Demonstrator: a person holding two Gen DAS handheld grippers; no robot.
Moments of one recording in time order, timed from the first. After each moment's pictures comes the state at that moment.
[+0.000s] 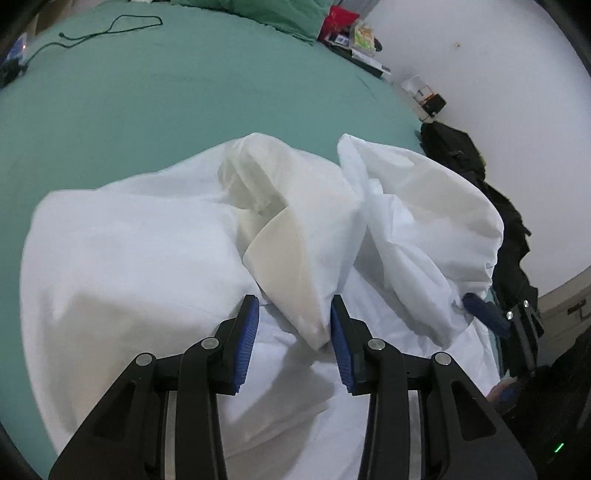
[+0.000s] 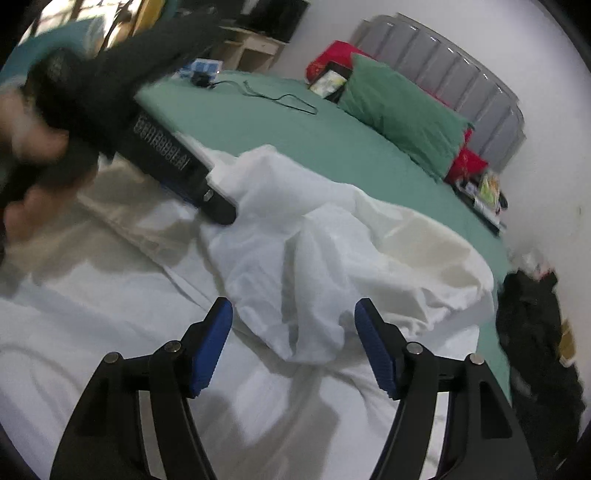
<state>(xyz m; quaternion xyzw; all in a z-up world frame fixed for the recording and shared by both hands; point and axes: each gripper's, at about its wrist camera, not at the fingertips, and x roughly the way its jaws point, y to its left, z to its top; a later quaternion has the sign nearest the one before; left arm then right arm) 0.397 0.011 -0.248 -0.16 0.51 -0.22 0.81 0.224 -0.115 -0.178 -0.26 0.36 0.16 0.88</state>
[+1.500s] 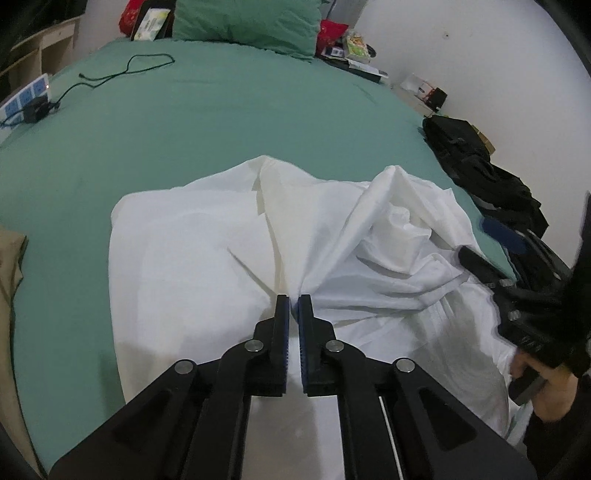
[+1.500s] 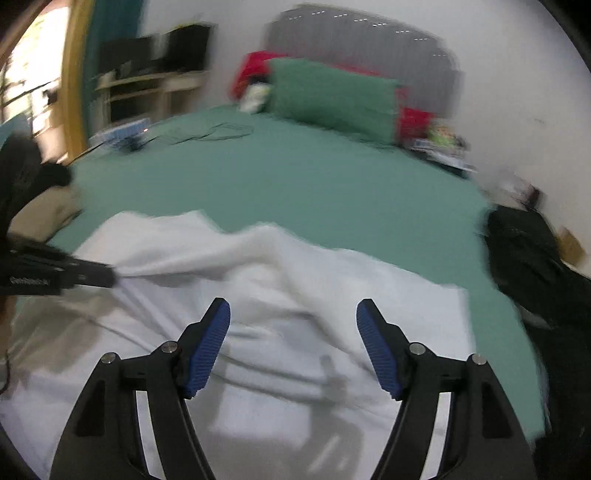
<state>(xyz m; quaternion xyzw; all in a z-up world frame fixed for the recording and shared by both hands) 0.341 0.044 -0.218 -0.08 0.49 -0.19 0.85 0.248 -0.171 -0.153 -0.13 0.37 0.10 0.91</state>
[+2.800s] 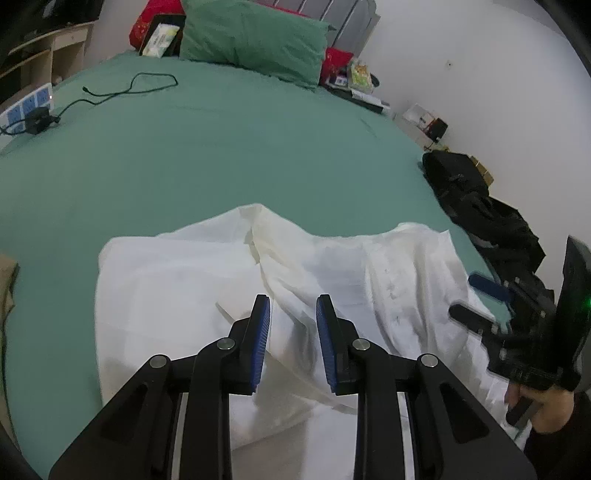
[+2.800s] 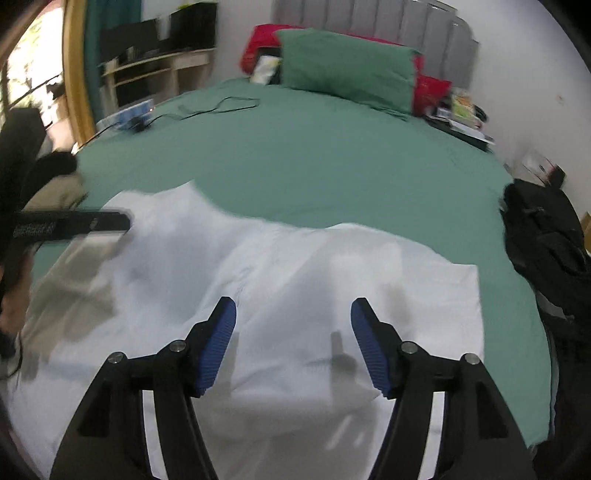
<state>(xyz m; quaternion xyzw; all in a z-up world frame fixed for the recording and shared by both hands) 0.367 0.029 -0.208 -0.11 0.45 -0.18 0.87 0.278 -0.212 -0.156 -0.10 0.42 0.11 0.90</state>
